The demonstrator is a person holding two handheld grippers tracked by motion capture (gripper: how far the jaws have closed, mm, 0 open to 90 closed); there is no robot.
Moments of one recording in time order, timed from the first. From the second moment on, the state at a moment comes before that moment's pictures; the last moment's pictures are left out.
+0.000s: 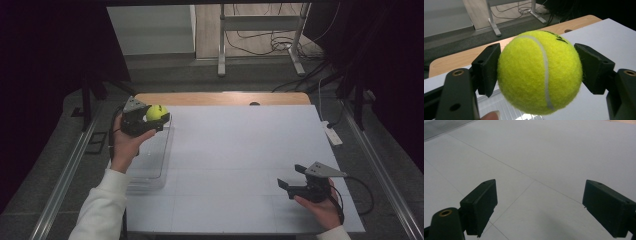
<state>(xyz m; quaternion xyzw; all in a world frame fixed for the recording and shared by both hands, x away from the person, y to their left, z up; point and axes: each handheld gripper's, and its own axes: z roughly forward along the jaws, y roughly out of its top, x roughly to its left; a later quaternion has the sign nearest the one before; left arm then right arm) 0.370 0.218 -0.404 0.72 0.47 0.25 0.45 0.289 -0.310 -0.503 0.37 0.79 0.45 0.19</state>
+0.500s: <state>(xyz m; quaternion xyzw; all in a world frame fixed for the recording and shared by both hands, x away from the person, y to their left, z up) 0.383 0.228 -0.409 0.71 0.49 0.26 0.43 0.289 -0.310 -0.503 0.37 0.79 0.45 0.19</state>
